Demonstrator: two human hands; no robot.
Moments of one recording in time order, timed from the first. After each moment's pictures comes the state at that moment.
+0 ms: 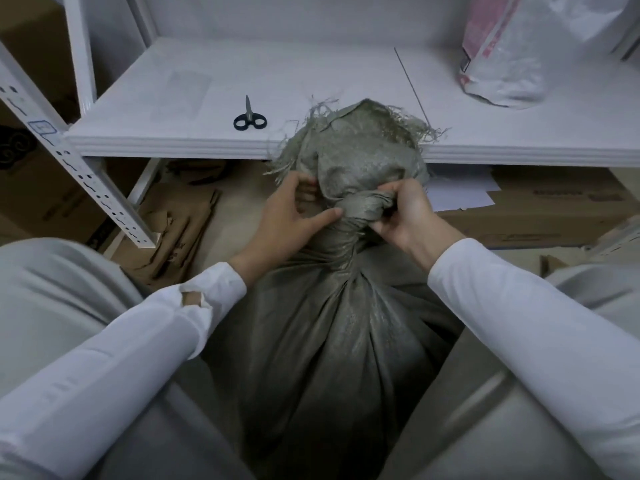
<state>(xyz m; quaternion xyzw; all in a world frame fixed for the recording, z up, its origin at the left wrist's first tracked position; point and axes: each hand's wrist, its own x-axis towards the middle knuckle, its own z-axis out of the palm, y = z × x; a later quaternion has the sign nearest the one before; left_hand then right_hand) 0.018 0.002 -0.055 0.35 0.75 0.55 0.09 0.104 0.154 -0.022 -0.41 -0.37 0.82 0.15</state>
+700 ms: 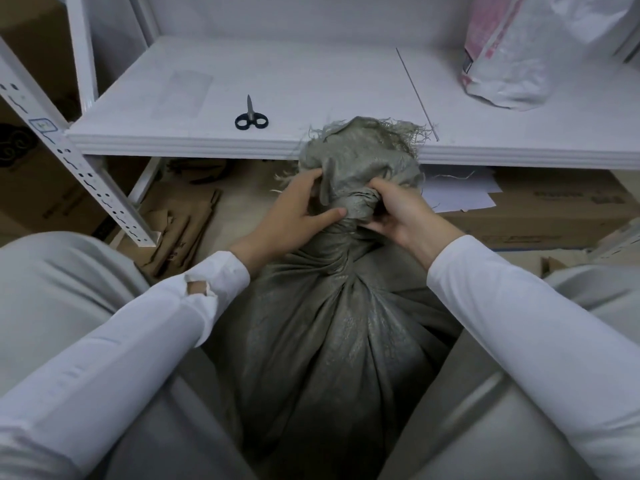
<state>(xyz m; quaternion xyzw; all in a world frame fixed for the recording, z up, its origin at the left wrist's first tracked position) 0.010 0.008 -0.044 0.43 0.78 0.44 0.10 0.095 0.155 -0.025 -0.42 -0.50 0.75 0.12</state>
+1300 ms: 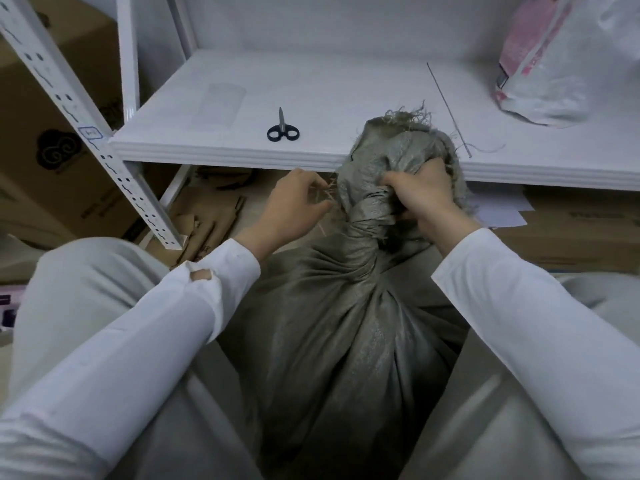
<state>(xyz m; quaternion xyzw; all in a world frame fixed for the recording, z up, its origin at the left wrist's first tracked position) -0.039 -0.006 -0.037 0.38 0.86 0.34 0.00 0.063 0.160 -0.004 -0.40 -0.72 0.52 0.21</state>
